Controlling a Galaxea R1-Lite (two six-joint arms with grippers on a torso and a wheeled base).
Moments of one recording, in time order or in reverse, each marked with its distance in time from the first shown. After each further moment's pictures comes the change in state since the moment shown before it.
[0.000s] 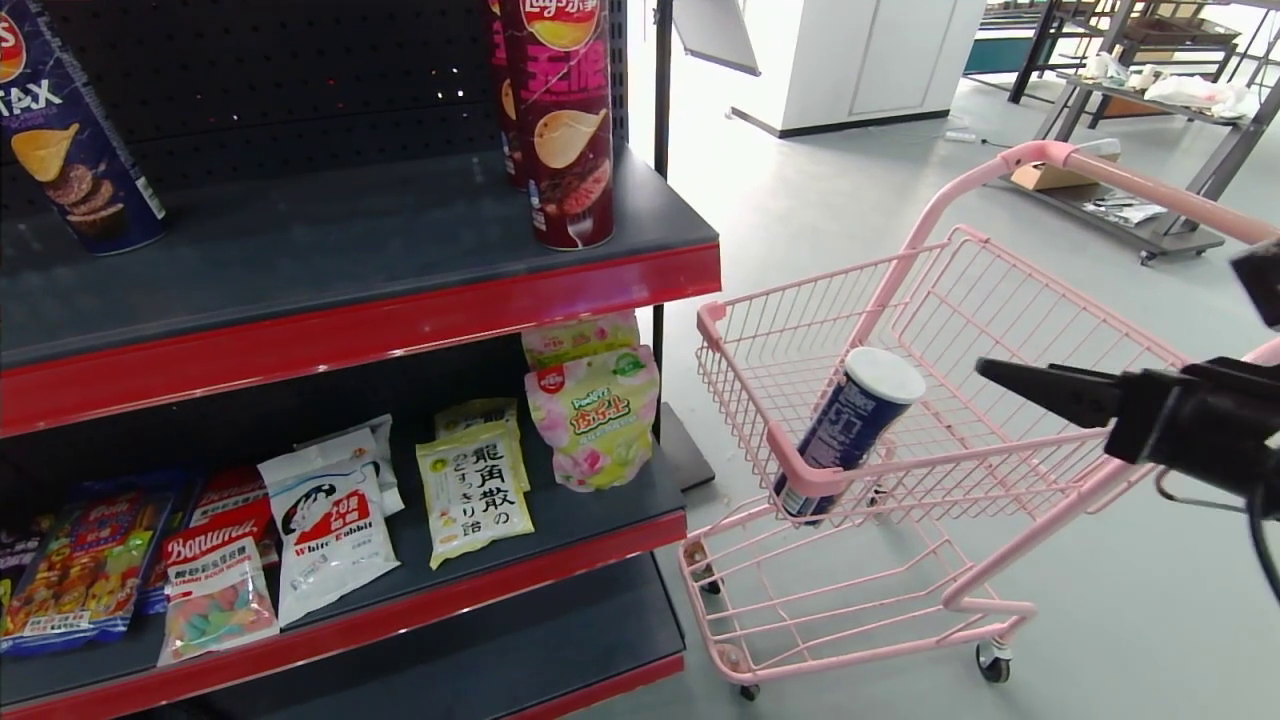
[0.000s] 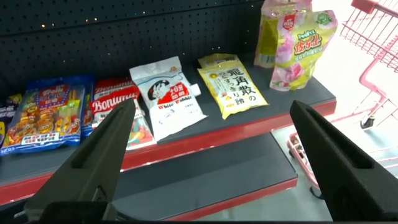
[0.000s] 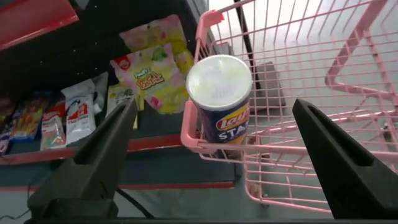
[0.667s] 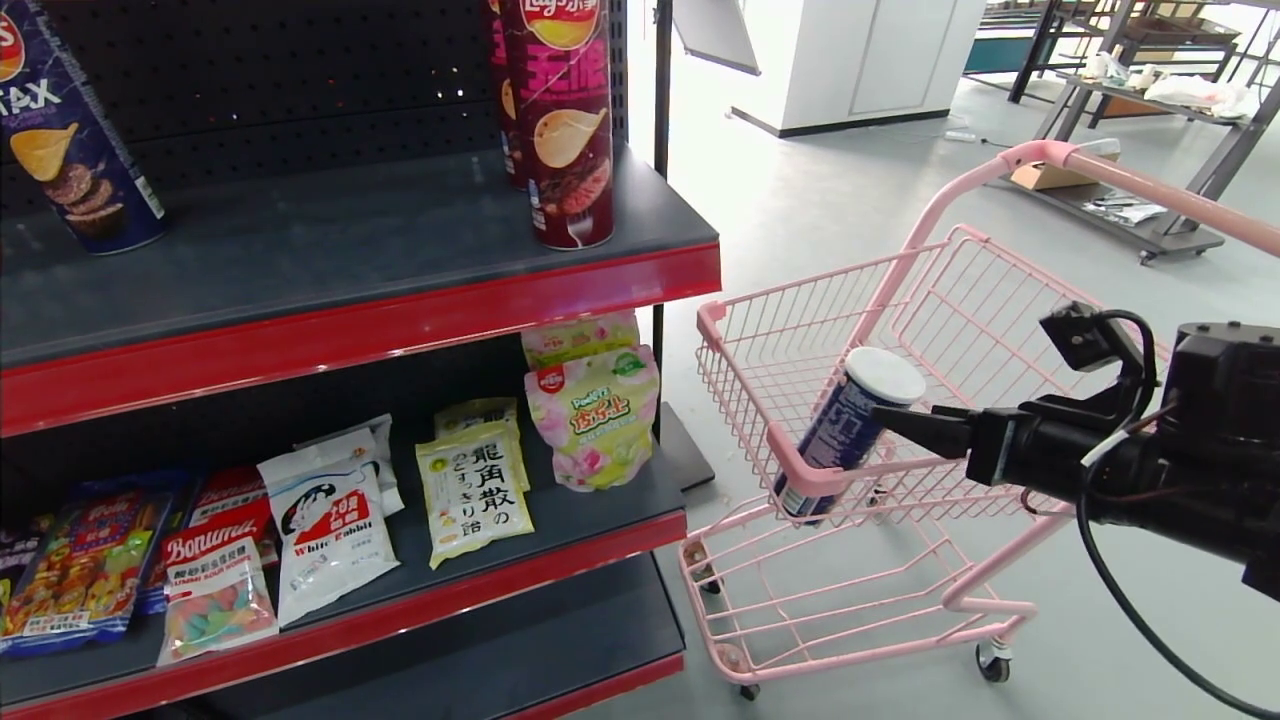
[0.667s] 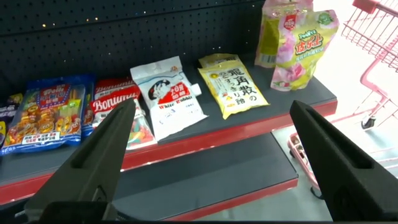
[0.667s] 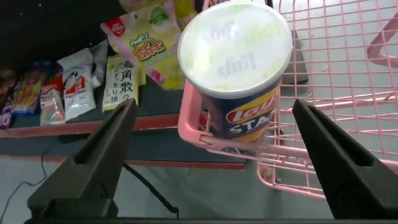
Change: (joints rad) left arm -0.001 0.000 0.000 0.000 0.000 0.000; right arm 0.075 0.277 0.021 -0.188 0.015 -0.003
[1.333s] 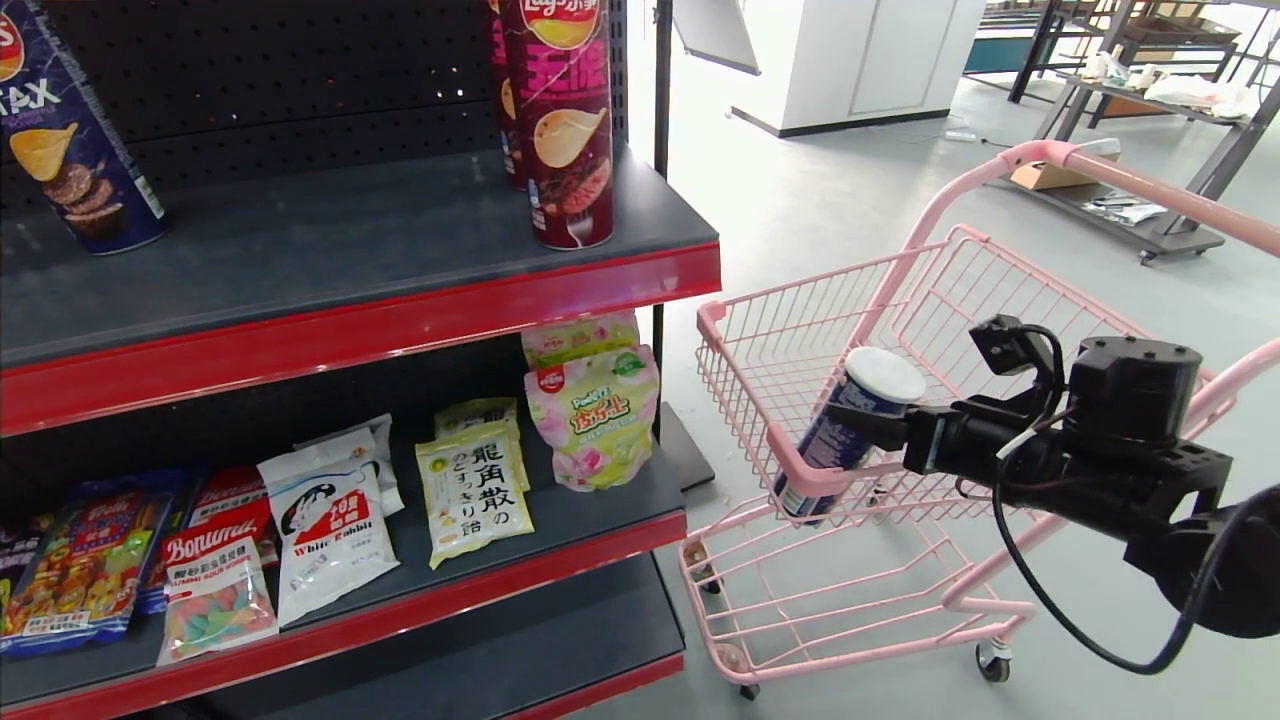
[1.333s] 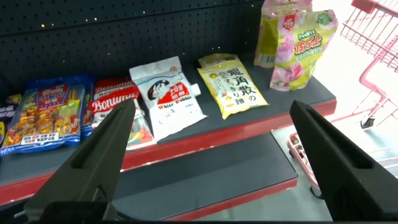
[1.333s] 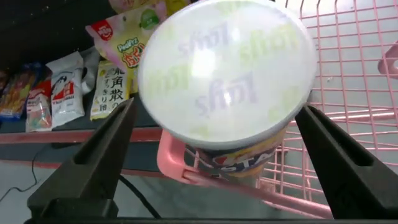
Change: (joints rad) left arm 0.000 0.000 0.000 0.000 0.000 0.000; right arm 0.024 0.222 -0.036 -0.217 -0.007 -0.003
